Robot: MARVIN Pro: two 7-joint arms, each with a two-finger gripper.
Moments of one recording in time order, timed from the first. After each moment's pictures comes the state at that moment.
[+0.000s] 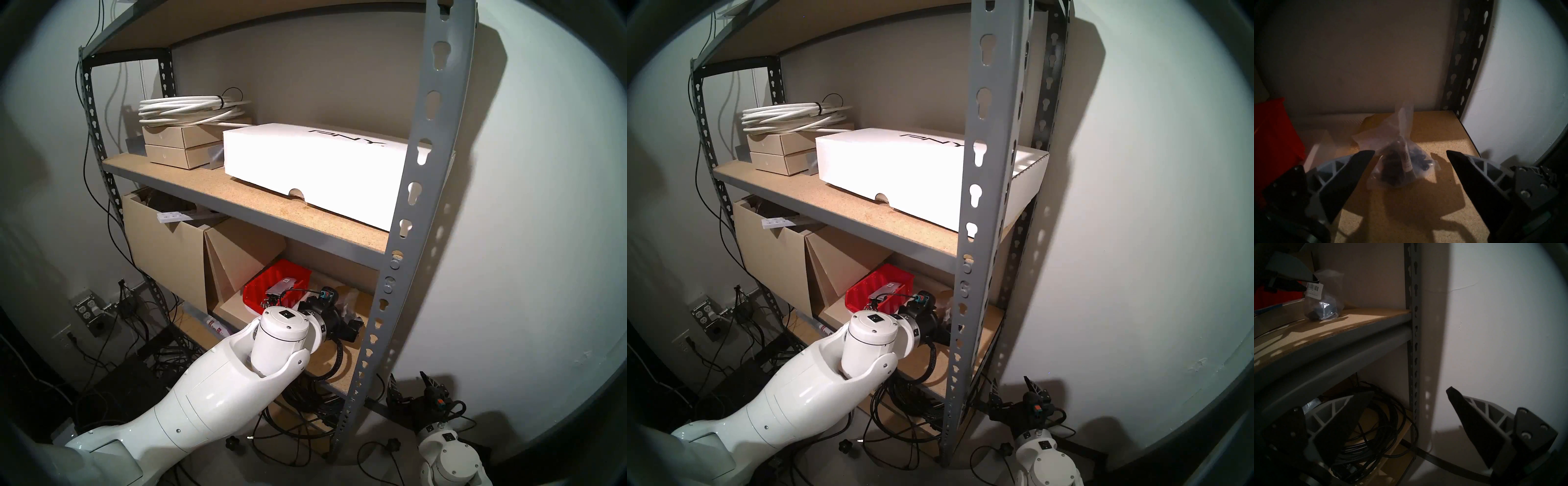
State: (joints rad) left arm 1.31 -1.19 -0.81 -1.78 -0.57 0.64 0.21; right arm -2.16 -1.60 1.69 -1.73 0.00 -0.13 0.15
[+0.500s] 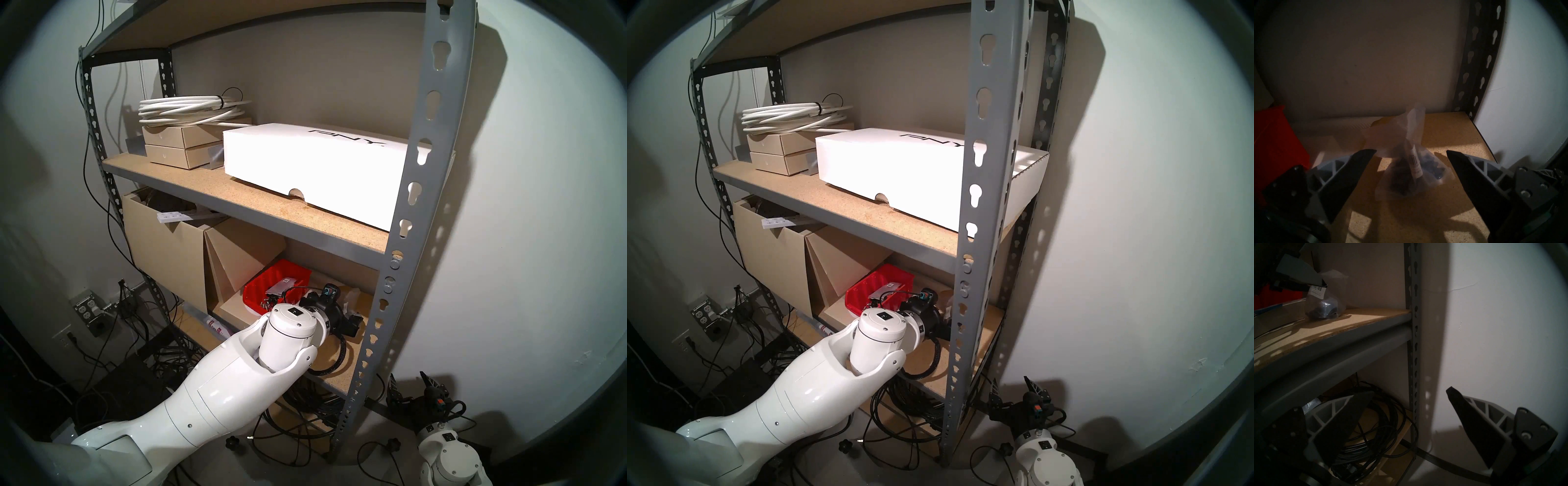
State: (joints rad) left arm 1.27 -1.23 -0.79 -1.72 -0.53 0.63 0.25; right arm -2.16 -1.60 1.69 -1.73 0.00 -0.13 0.15
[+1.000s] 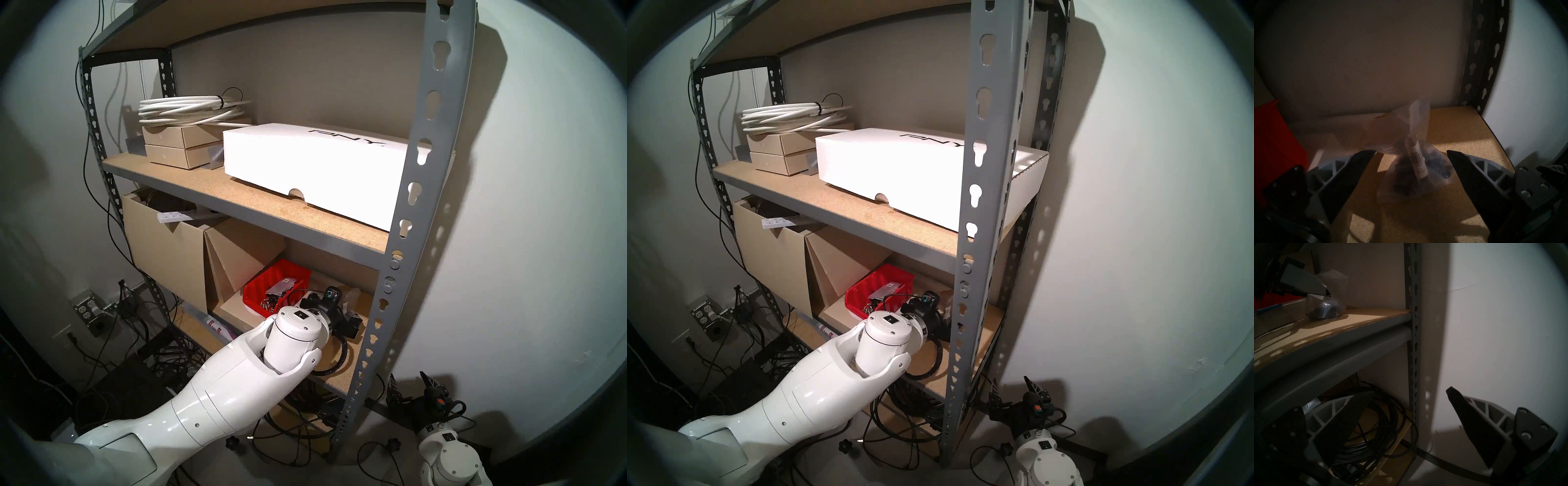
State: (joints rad) left arm 1.26 -1.24 -0.76 -1.68 -0.50 0.62 0.27; right arm -2.16 -1.60 1.69 -1.73 0.00 -0.13 0.15
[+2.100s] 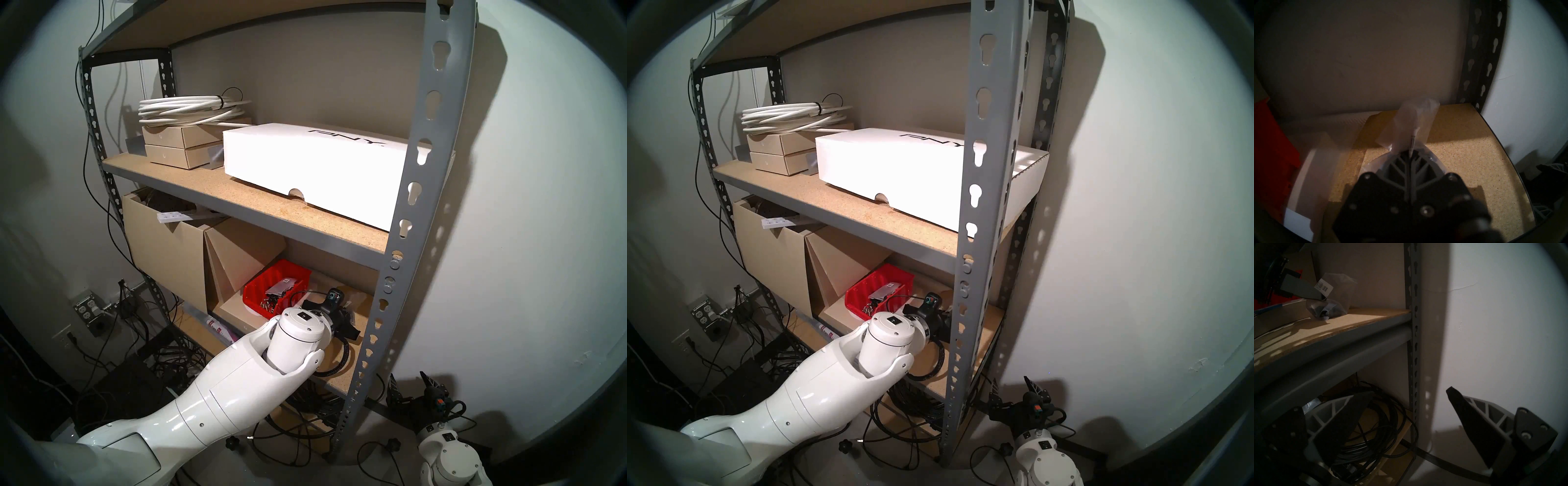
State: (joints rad) left arm 1.26 -1.25 -0.76 -1.67 -0.50 0.62 0.25; right arm -2.16 -1.60 1.69 -1.73 0.00 -0.13 0.15
